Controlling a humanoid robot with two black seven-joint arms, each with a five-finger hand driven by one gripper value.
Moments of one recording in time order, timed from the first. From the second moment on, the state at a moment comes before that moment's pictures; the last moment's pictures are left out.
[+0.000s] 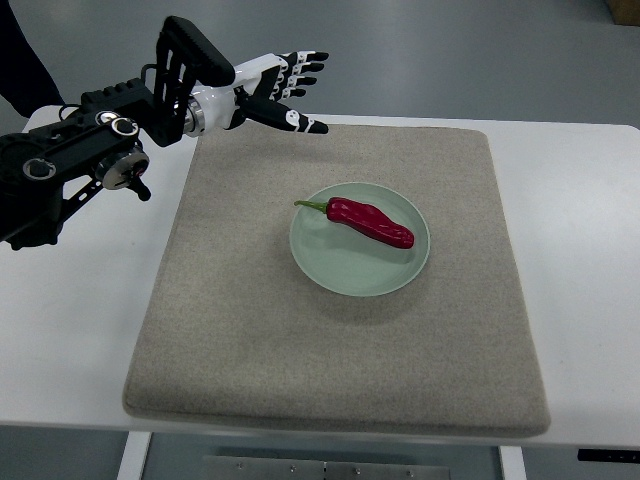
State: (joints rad) left arm -1.09 0.42 -0.39 -0.93 0.49 -0.18 -0.11; right arm 0.04 0.00 0.02 0.06 -0.13 0.01 0.07
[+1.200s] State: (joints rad) left arm -0.90 0.47 -0.58 -0.80 -0.14 -0.31 -0.03; right arm 0.04 0.00 0.02 0.07 -0.13 0.02 0.07
